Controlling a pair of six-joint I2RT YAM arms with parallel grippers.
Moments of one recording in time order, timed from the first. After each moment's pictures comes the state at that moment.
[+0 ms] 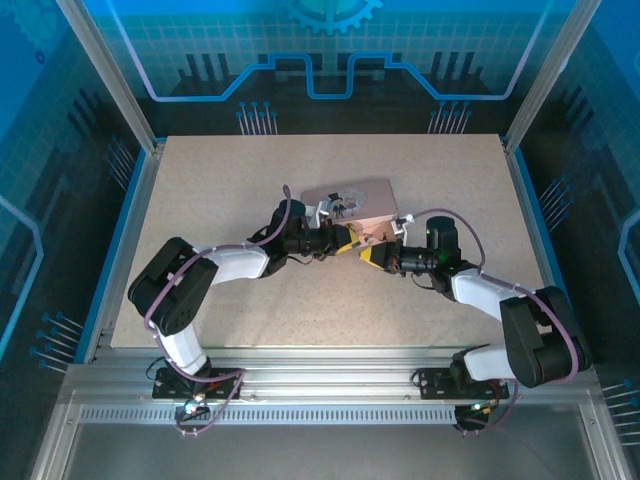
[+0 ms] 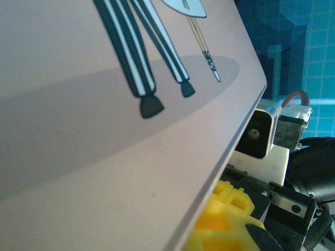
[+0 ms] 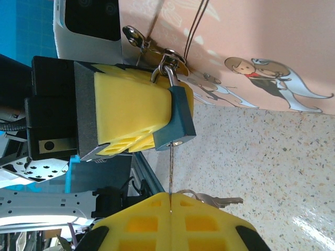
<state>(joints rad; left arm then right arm) -0.58 1.75 0.88 0.50 0.65 -1.17 0.25 1.36 0.49 0.36 -0.95 0.88</state>
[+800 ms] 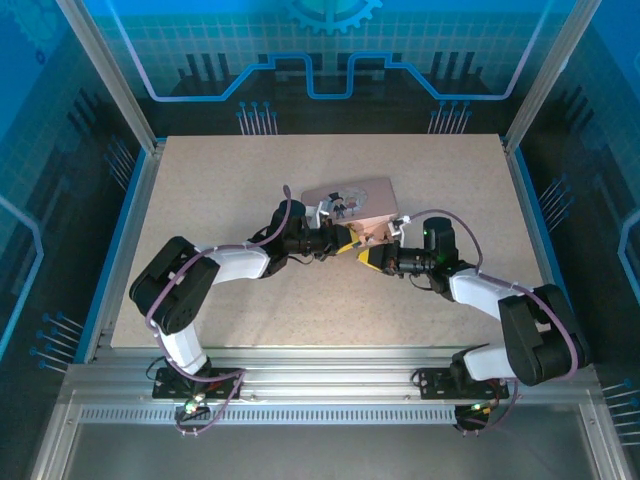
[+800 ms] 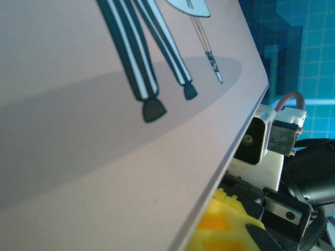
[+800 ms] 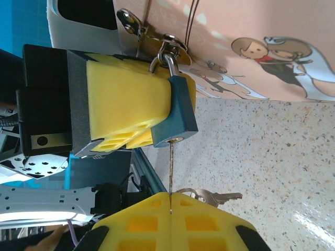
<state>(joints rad) -0.58 1.76 0.87 0.53 0.66 -1.19 0.27 1.37 0.49 0.36 -0.95 0.88</state>
